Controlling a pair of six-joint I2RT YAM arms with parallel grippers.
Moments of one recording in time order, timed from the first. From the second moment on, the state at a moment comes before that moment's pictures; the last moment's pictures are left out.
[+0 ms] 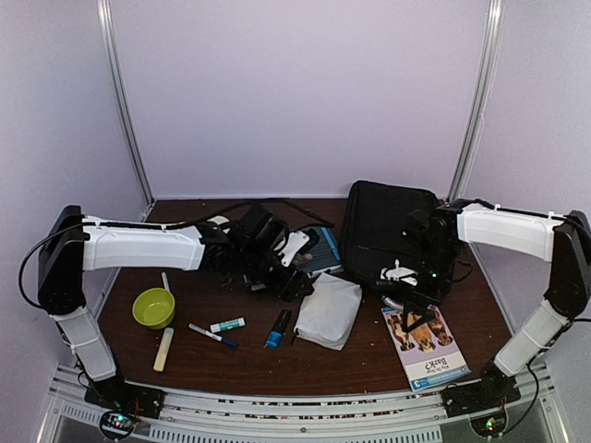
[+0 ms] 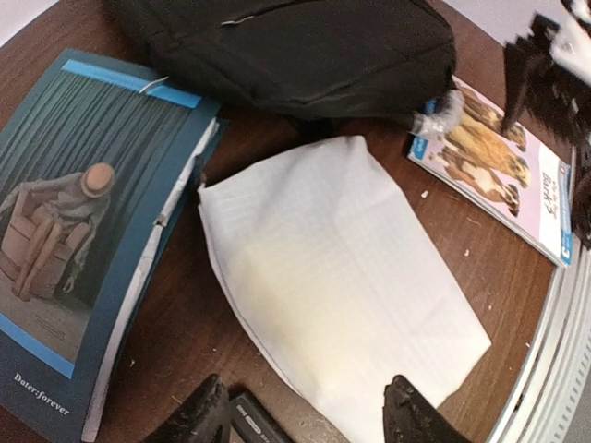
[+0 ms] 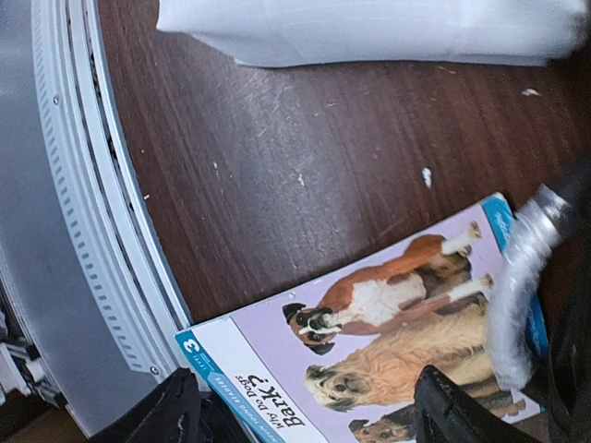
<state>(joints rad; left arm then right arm) -0.95 1.77 1.27 -0.31 0.16 -0.14 0.51 1.58 1.13 -1.22 -0.39 -0.71</state>
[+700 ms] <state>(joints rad) -1.26 2.01 1.53 -0.18 0.11 0.50 -0.07 1.60 0.97 -1.32 -0.27 -0.75</state>
